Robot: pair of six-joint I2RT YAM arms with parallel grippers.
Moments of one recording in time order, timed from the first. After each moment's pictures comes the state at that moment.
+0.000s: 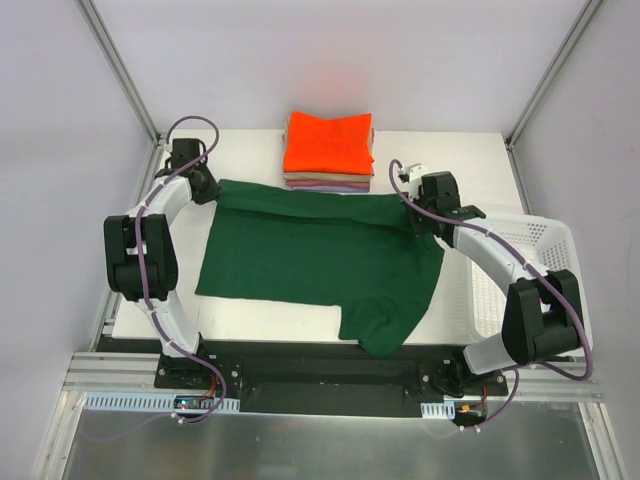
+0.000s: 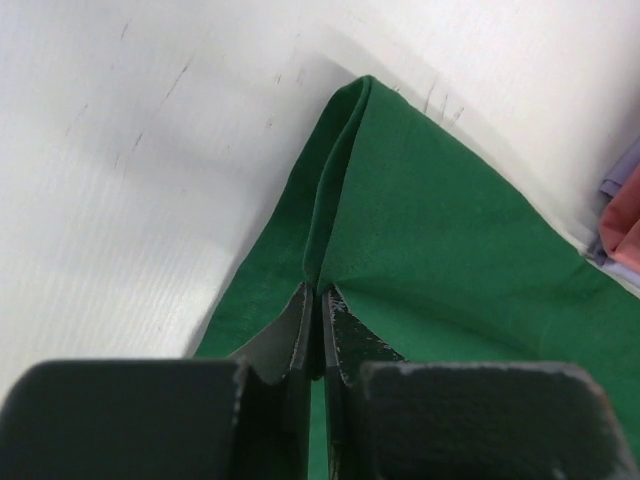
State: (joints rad) left arm 0.05 1.82 1.33 -0.39 0.00 -0.50; right arm 0.30 1.47 1.02 -0.35 0.00 -0.15
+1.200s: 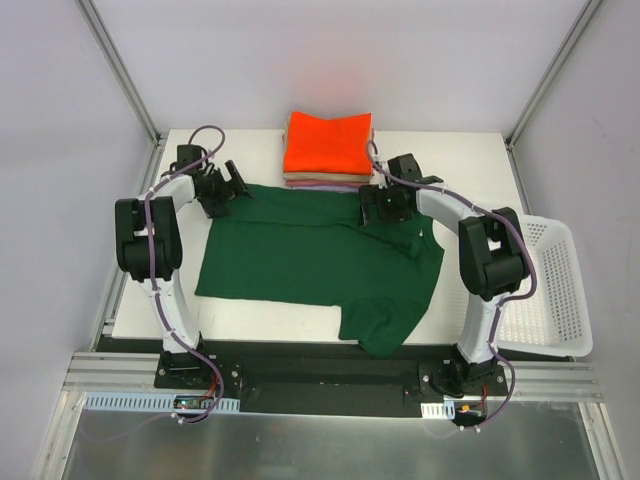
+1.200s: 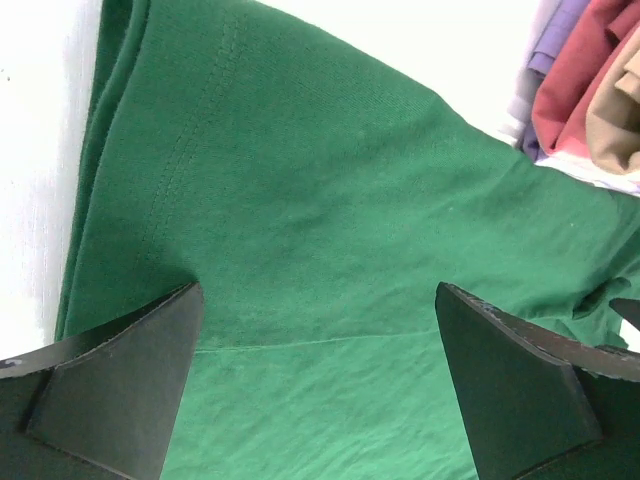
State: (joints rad) left arm 0.08 2.01 1.39 -0.37 0.45 -0.50; right arm 0.36 1.93 1.38 -0.46 -0.22 0.14
